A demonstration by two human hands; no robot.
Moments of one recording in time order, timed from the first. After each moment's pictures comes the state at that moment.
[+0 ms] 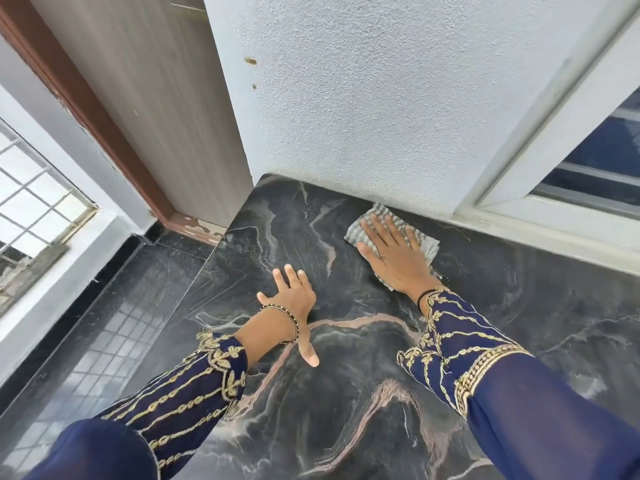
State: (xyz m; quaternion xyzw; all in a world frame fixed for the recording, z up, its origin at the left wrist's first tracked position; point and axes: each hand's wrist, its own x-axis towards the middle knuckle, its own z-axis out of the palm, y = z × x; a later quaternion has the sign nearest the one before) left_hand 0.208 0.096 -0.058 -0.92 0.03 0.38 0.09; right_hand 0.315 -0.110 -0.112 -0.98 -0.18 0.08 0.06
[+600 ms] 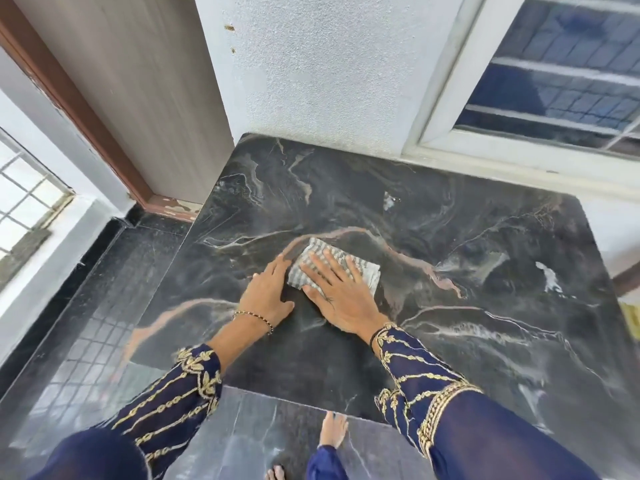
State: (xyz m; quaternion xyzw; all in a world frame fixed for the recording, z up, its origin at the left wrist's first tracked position) left_hand 0.027 0.118 -0.062 -0.96 0.04 0.13 -0.23; right_hand 0.049 -0.072 -0.129 -0.97 -0.25 0.01 0.06
